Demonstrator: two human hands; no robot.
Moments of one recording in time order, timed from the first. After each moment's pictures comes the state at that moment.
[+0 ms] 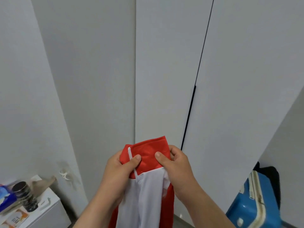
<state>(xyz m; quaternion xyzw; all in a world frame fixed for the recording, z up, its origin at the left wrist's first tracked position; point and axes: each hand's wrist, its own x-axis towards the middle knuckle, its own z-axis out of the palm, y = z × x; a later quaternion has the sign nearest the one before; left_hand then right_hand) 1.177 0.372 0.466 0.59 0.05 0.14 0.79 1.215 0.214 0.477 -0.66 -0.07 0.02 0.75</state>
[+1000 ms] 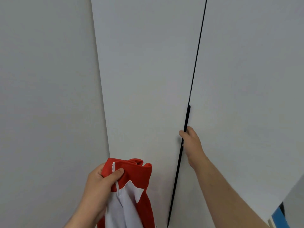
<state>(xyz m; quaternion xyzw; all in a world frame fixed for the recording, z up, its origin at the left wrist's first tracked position) 1.452 0.403 0.438 0.63 0.06 0.12 0.77 1.576 0.143 0.483 -0.73 0.06 -0.12 0.67</state>
